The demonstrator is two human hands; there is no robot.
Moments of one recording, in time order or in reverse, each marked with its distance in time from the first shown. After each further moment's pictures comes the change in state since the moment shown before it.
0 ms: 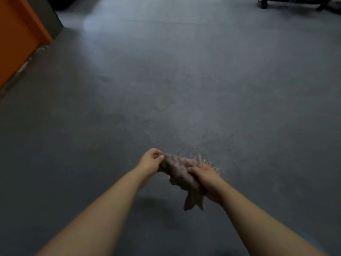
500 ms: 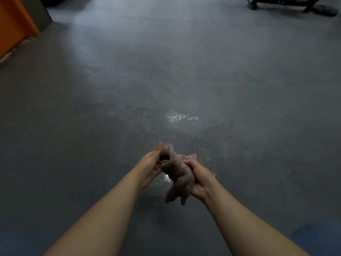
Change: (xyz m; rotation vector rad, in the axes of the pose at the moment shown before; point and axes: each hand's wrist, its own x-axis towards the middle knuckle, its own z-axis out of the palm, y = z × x) left_hand 0.015 -0.106 0.031 -0.467 -0.279 -0.054; right_hand 0.037 0.106 0.023 0.693 -0.144 0.109
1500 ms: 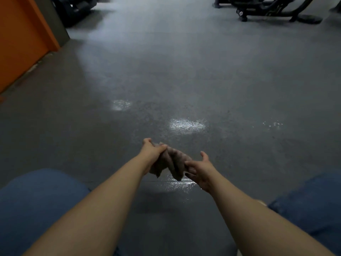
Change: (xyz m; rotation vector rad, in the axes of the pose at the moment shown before) left_hand -0.127 -0.040 -0.017 0.479 0.273 0.086; right_hand -0.085 0.098 -0.030 -0.423 0.250 -0.191
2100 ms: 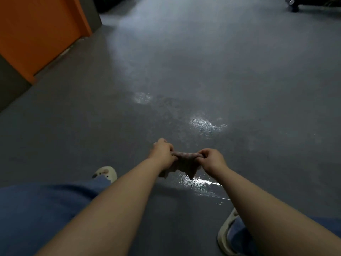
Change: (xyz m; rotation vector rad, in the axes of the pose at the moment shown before) left_hand 0.071 -0.007 -0.006 0.749 0.104 0.188; right_hand 0.084 -0.044 0.020 -0.958 -0.009 -0.319
